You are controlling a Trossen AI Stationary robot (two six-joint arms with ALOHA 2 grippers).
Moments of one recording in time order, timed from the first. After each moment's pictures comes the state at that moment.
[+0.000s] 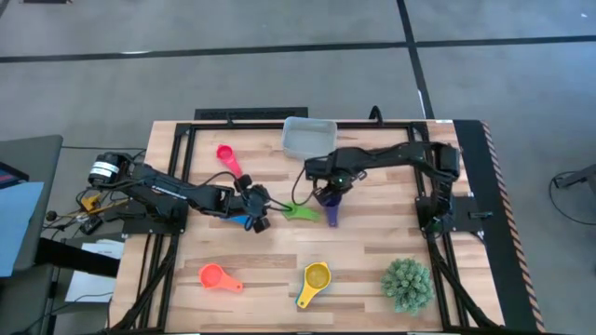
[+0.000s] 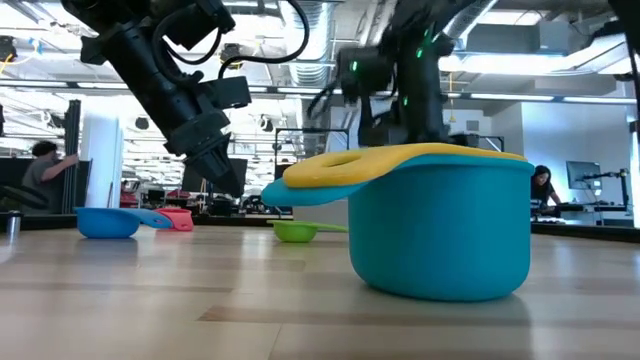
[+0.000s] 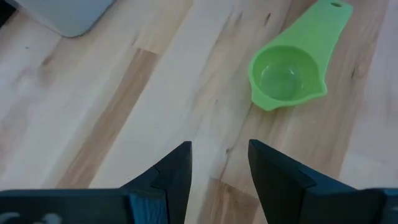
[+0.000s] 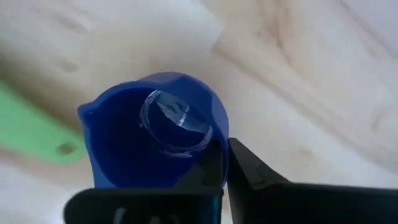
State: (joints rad) left arm -0.12 1.45 0.67 -0.07 -0.49 -0.32; right arm -0.15 1.89 1.39 -1.06 0.07 0.86
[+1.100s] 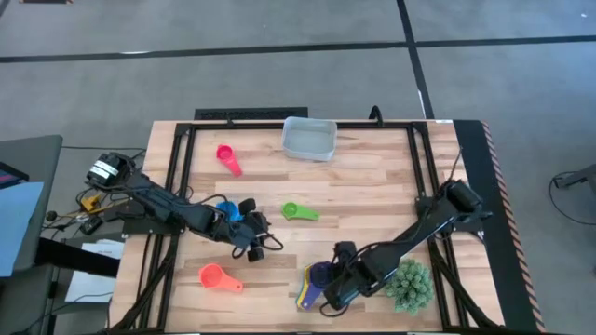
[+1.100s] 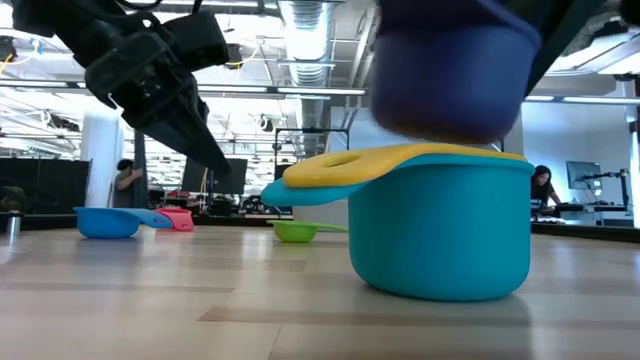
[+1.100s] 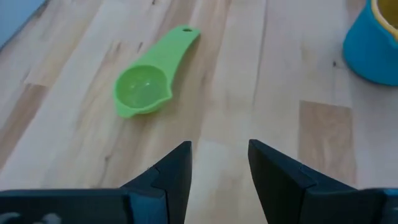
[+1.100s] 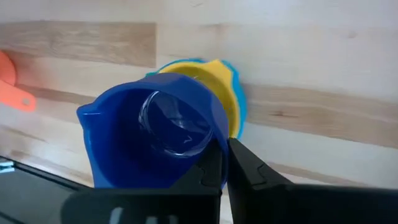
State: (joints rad) left arm -0.39 1.45 0.67 0.05 -0.50 -0.37; right arm 0.61 1.92 1.56 -0.91 0.27 2.09
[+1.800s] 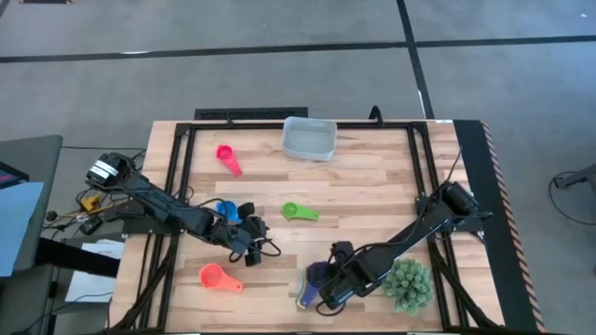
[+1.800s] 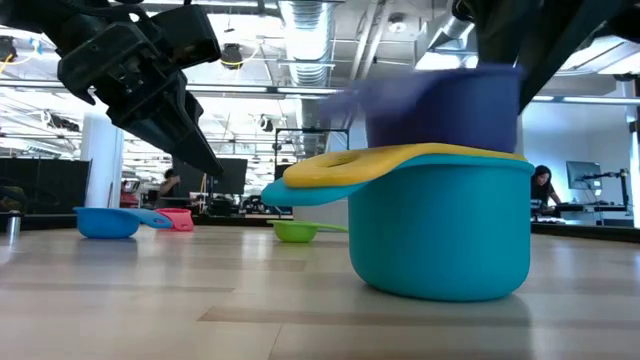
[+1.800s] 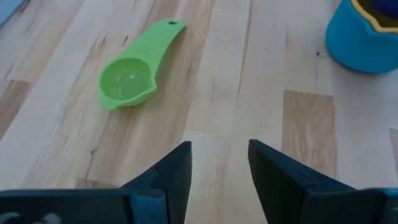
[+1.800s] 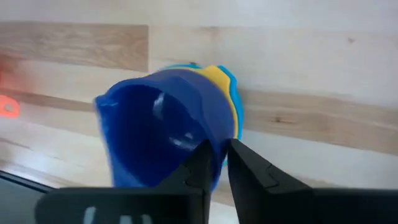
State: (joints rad) left arm -0.43 1.45 0.67 0.03 -0.50 -0.39; right arm 0.60 1.95 1.58 -0.91 0.25 2.09
